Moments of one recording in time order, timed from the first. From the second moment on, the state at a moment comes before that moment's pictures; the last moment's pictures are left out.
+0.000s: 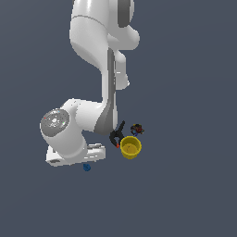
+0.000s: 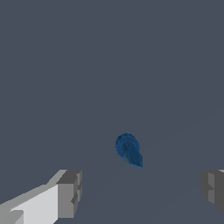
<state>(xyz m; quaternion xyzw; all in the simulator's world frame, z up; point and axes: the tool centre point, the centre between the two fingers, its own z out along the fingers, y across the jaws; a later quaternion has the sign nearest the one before) 0.129 -0.151 0.093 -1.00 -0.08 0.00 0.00</state>
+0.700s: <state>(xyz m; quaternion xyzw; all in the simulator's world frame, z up) 0.128 -0.150 0.045 -1.00 -0.08 0.00 0.00</state>
